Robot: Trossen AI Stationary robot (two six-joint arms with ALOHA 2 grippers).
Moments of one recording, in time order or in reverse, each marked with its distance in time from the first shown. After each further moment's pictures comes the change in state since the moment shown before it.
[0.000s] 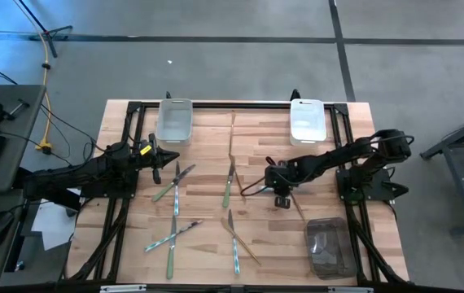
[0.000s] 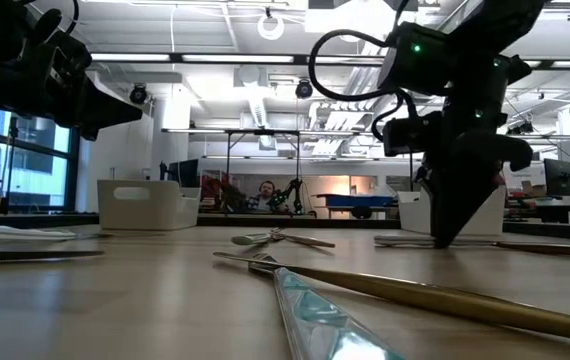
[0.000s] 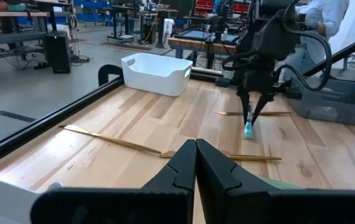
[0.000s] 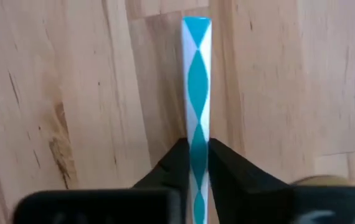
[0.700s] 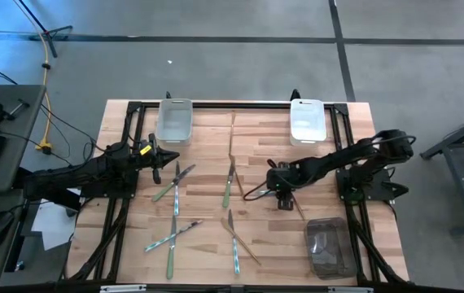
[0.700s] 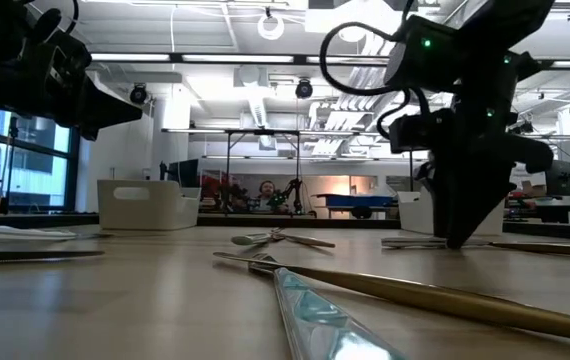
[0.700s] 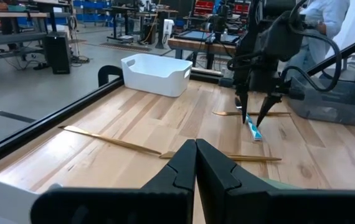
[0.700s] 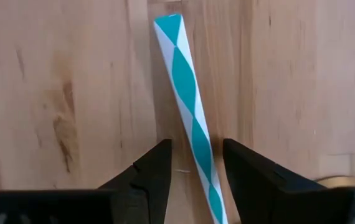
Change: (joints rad) left arm 0.000 0.000 0.000 0.001 0.001 0.000; right arm 0.036 -0.035 -0.006 0.000 0.019 -0.061
